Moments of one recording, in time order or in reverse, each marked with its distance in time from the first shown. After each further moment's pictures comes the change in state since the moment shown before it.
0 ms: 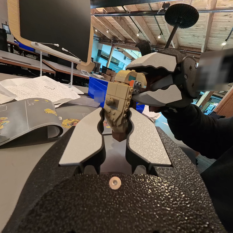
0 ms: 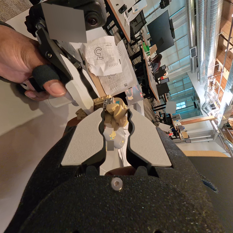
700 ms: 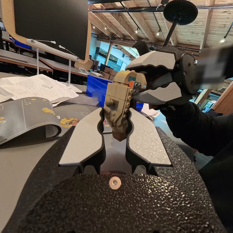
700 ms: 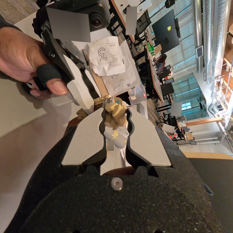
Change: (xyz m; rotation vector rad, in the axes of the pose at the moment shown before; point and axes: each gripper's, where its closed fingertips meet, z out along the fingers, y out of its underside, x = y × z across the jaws) left arm 0.002 0.002 0.000 -0.018 0.014 0.002; right arm -0.002 0.000 -0.002 0.003 -0.036 0.010
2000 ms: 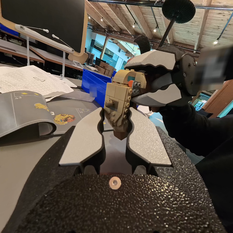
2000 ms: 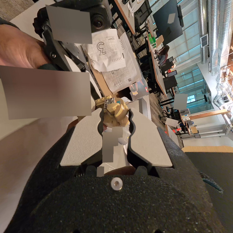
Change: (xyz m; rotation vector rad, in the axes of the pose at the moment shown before) left arm -0.001 0.005 0.005 -0.040 0.035 -0.059; right arm -0.001 0.007 0.002 -0.042 -0.002 0.044
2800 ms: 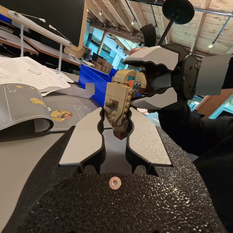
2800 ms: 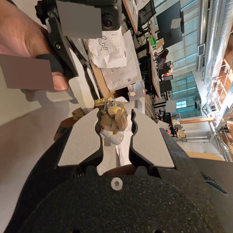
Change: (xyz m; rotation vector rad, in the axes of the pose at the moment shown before) left arm -0.002 0.003 0.000 -0.025 0.021 -0.059; right arm 0.001 0.001 0.008 -0.025 0.002 -0.121
